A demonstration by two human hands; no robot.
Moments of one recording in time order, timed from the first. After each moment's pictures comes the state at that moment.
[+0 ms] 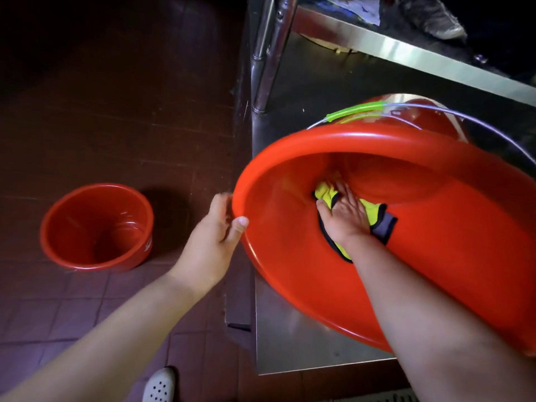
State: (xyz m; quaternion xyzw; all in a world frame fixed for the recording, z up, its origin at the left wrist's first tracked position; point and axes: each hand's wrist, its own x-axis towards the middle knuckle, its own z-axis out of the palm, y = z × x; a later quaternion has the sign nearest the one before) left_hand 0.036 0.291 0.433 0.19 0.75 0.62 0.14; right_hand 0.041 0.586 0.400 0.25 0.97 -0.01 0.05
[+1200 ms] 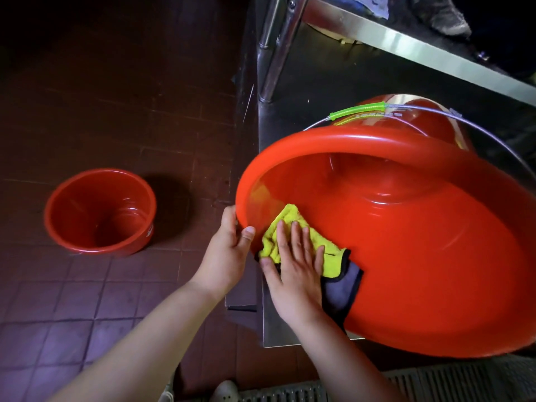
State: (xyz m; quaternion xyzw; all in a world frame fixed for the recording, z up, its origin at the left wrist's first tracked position) left_hand 0.069 0.293 0.412 0.12 0.72 0.67 0.14; right_hand 0.150 0.419 0.412 0.15 0.98 -0.09 0.05
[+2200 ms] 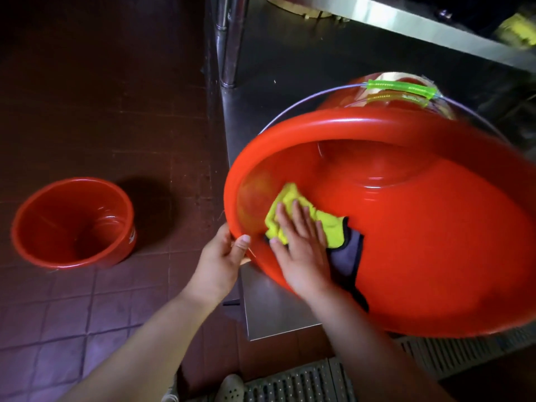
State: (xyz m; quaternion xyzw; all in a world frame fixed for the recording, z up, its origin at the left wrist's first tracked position) left_hand 0.098 0.324 0.397 0.07 0.61 0.74 0.27; right_hand 0.153 0.475 0.410 0.17 0.98 -0.12 0.03
